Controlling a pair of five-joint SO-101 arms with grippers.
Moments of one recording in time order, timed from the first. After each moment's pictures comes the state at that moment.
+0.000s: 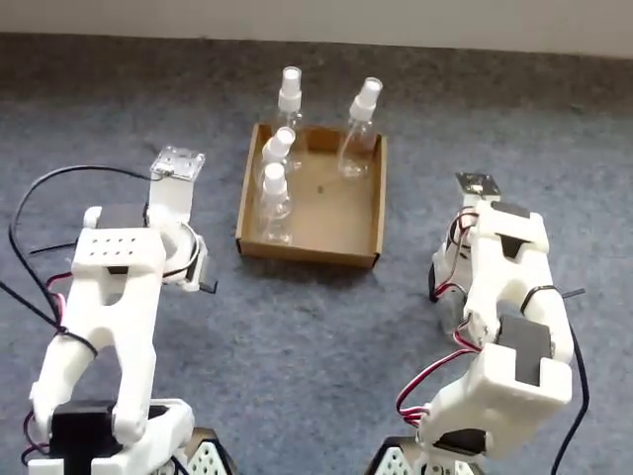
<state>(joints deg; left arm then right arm) -8.7 -18.9 35.8 72.7 -7.9 10.3 9.9 24.5 62.5 16.2</state>
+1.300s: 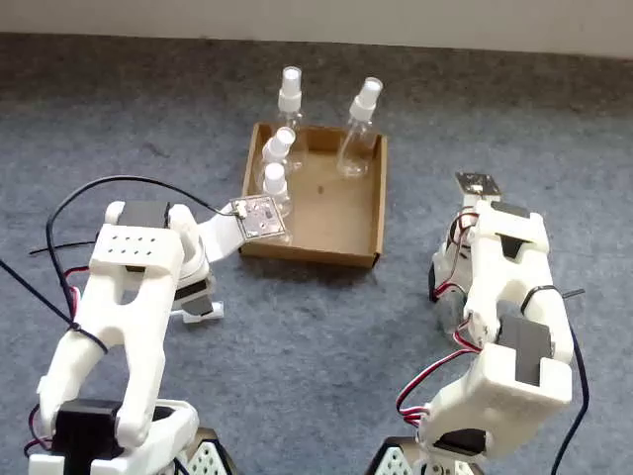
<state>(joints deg) -3.0 -18.9 34.6 77.1 -59.0 10.3 9.9 24.5 62.5 16.2</state>
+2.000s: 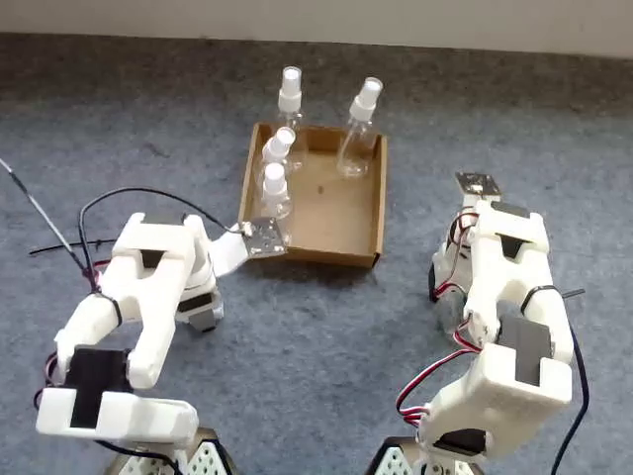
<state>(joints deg) -3.7 -3.4 39.8 64.2 -61.5 10.3 9.9 24.5 62.5 16.2</state>
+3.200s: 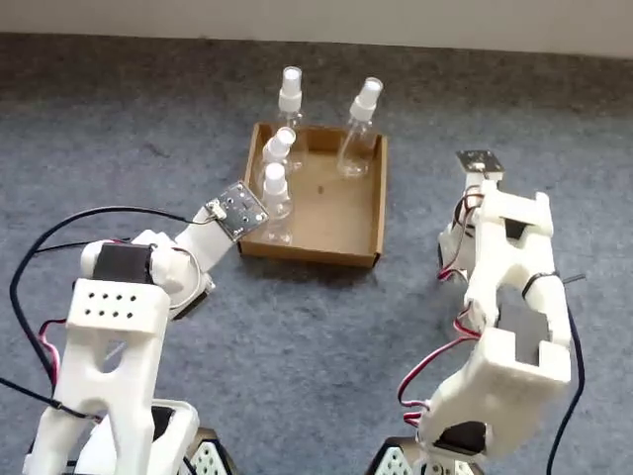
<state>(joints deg) -2.6 -39.8 42.5 79.3 -39.4 10.5 15.5 12.5 65.4 20.8</state>
